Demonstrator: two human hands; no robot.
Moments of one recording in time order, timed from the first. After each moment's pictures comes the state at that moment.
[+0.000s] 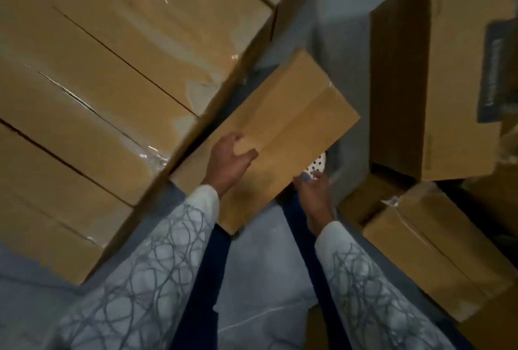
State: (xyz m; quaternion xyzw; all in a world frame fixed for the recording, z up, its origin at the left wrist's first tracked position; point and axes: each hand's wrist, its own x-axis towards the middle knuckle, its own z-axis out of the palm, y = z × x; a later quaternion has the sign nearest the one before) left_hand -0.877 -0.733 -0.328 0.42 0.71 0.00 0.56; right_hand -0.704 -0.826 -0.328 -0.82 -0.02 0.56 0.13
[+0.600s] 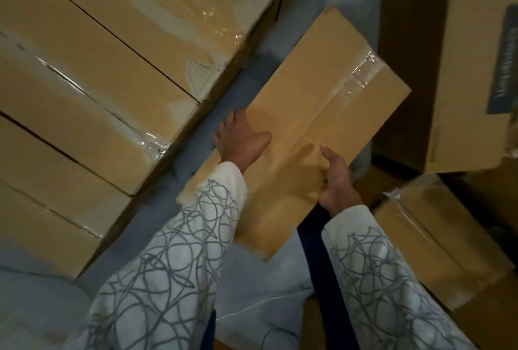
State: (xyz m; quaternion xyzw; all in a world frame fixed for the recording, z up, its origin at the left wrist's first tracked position) left_hand -0.852 -0.721 -0.346 0.49 0.73 -0.10 0.46; right_hand -0.673 -0.812 -0.346 -0.76 0.24 0.56 0.22
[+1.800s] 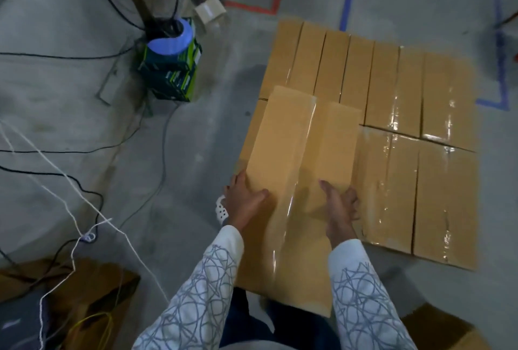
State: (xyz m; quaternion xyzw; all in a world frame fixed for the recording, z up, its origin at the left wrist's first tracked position) left_hand -1.208 -0.941 0.059 -0.01 0.89 0.31 0.34; right_hand -1.086 -0.763 0.043 -0.66 -0.54 0.52 0.05
